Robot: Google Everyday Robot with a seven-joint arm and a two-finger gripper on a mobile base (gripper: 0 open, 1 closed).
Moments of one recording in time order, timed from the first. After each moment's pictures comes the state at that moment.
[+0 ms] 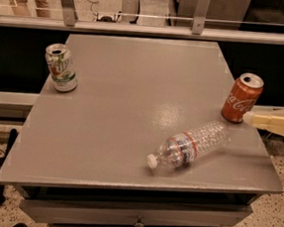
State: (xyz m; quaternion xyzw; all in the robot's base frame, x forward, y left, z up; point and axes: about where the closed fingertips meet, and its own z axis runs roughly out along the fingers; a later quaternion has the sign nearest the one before) arm 0.521 -0.300 0.912 -0.24 0.74 0.15 0.62
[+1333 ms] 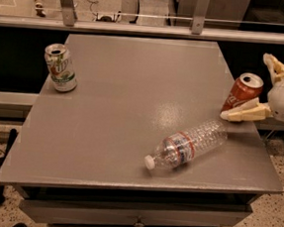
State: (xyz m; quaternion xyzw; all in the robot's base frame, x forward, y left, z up) arm 0.572 -0.251 0.907 -0.46 0.64 0.06 0.61
